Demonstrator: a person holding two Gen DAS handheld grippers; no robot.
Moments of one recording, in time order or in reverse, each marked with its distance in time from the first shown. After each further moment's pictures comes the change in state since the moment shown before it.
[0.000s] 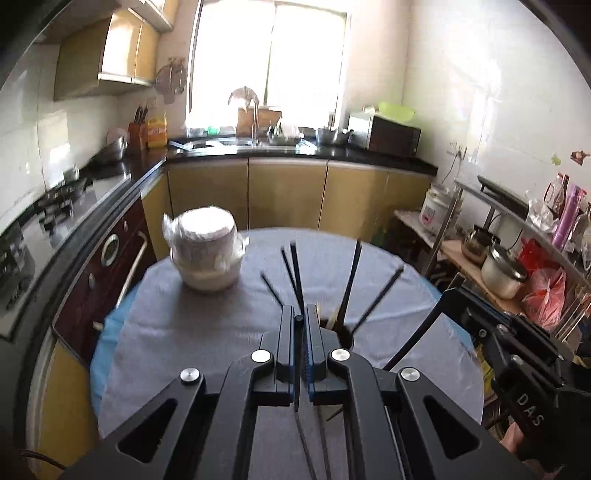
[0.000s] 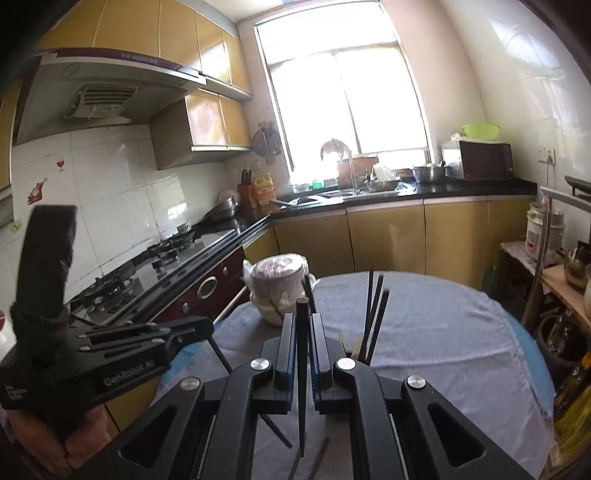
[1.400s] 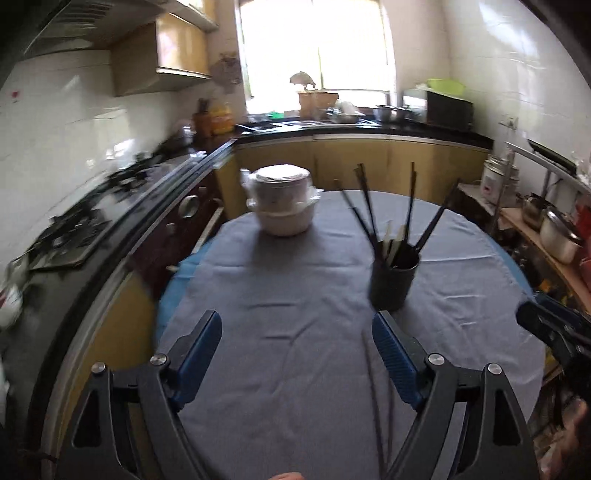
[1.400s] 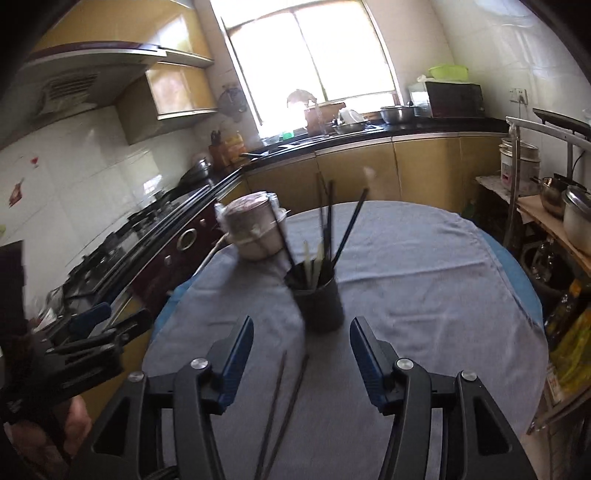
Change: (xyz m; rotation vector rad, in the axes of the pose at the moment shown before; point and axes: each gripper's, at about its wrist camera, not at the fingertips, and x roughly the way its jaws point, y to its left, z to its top) left arm -0.056 0.001 -0.127 -0.002 0.042 0.326; right arm -0.050 -0.018 -0.090 0.112 0.220 -0.058
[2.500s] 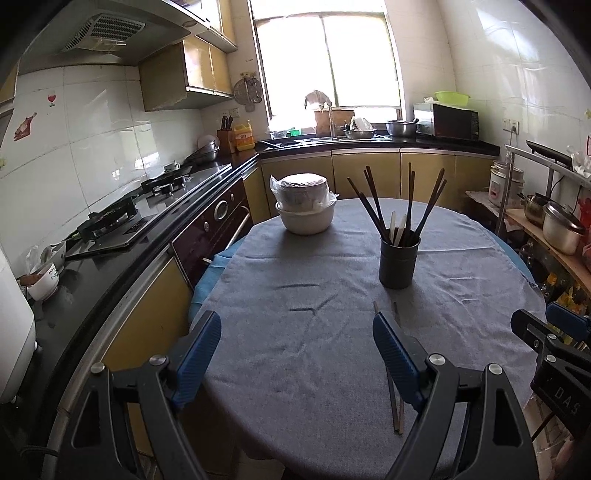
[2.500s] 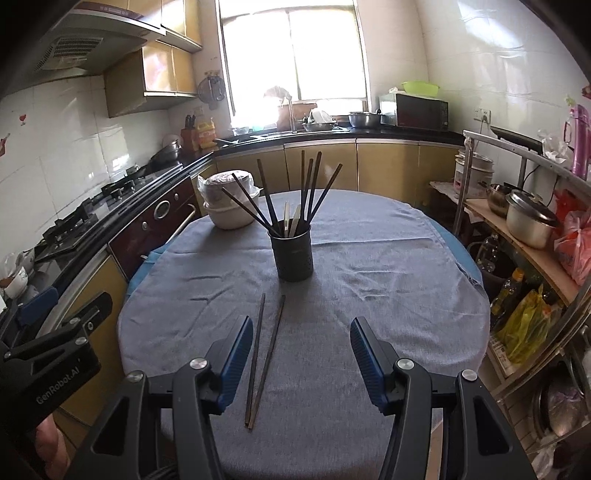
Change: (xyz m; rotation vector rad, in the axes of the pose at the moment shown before) left arm -0.065 0.008 -0.052 0.006 -0.073 0.065; right arm -0.063 0.043 -0.063 -0.053 0.000 -0.221
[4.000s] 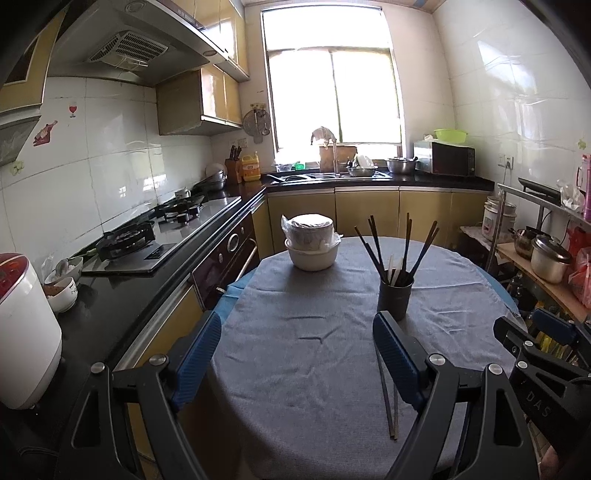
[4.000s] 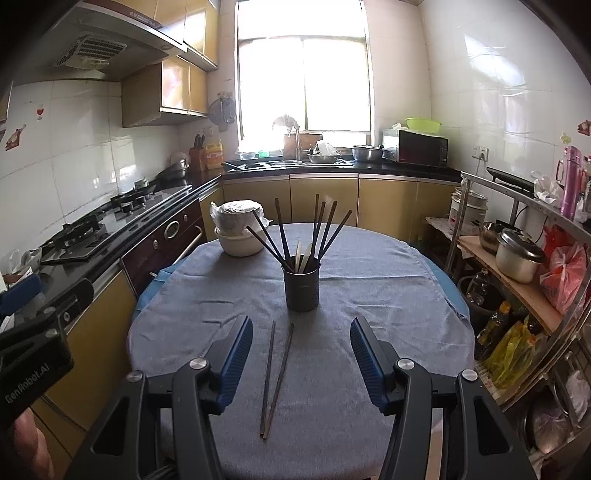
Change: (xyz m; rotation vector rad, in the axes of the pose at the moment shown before) left arm -0.068 0.033 0.014 -0.041 -0.128 -0.026; right arm -0.056 0.035 0.013 -0.056 -0.115 -0.034
